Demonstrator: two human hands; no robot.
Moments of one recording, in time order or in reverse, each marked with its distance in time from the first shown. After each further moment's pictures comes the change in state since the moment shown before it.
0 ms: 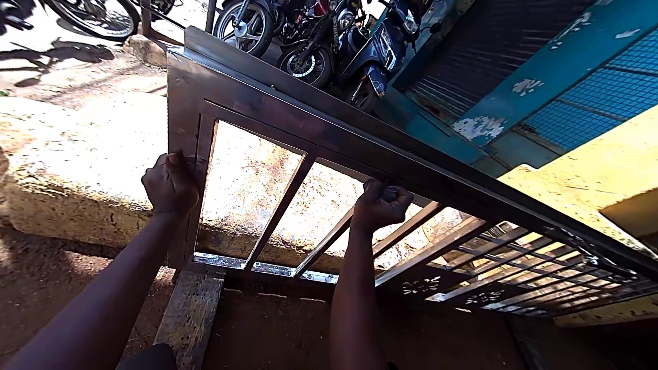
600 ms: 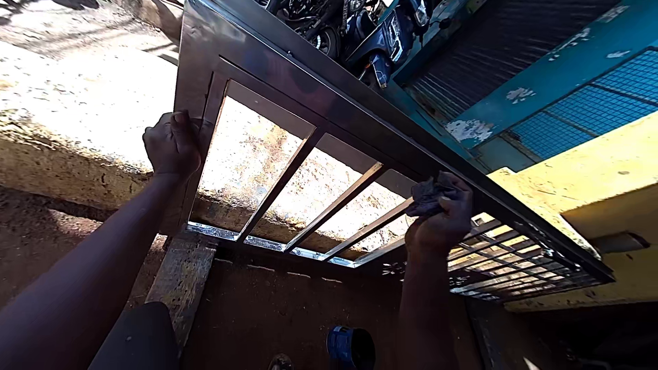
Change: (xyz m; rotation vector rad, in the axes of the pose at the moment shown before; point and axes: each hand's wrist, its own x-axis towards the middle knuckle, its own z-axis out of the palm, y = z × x) left_hand 0.001 0.011 -0.007 0.017 -0.065 -0.029; right_hand 0.085 -0.017 -0.105 0.437 -0.509 0.240
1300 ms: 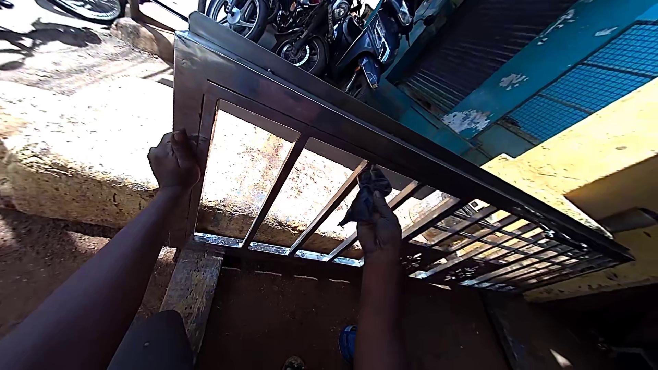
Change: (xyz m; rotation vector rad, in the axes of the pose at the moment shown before) left_hand 0.002 0.000 0.000 -0.014 -0.001 0.015; right_hand -0.056 0.013 0.029 0.608 0.153 0.747
